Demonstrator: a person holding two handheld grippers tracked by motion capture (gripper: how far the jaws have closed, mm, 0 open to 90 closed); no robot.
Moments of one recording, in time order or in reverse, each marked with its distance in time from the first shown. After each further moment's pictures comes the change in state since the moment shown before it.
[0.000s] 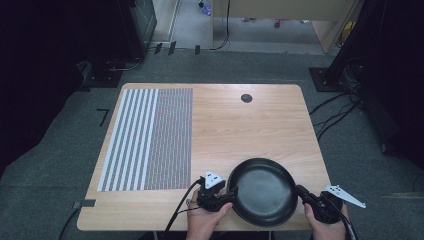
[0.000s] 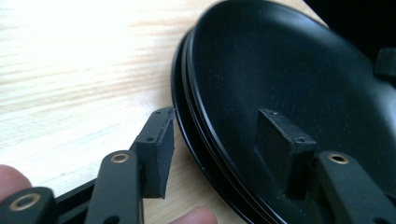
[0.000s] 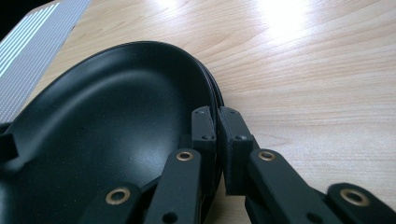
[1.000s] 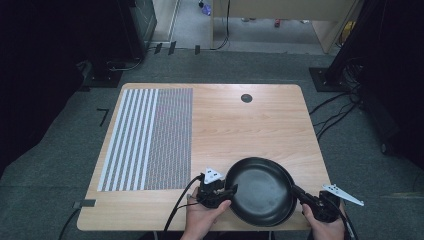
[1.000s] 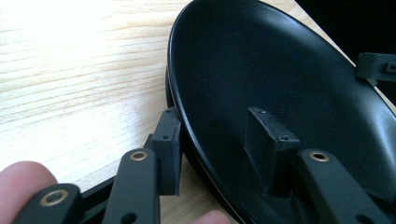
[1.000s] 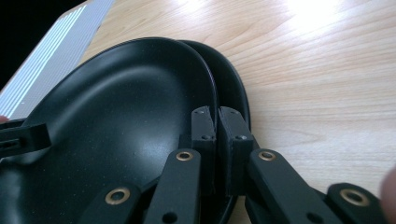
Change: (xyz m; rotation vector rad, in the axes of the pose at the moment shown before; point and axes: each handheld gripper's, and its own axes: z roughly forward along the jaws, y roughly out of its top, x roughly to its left) left arm 0.007 0.009 -0.001 0.017 -0.045 0.005; right arm -0.003 -0.002 0.006 0.026 0.105 0.049
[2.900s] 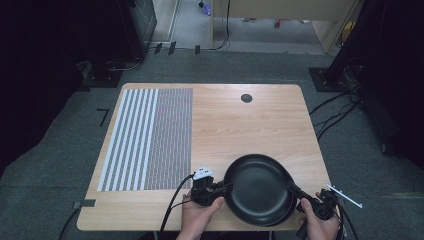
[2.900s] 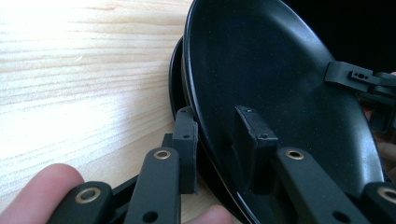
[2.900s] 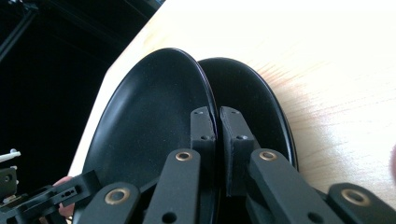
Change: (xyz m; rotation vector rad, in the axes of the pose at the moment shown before) left arm 0.015 0.003 -0.010 -0.004 -0.099 -0.118; right arm -0.006 -0.004 0.012 -0.067 0.153 0.333
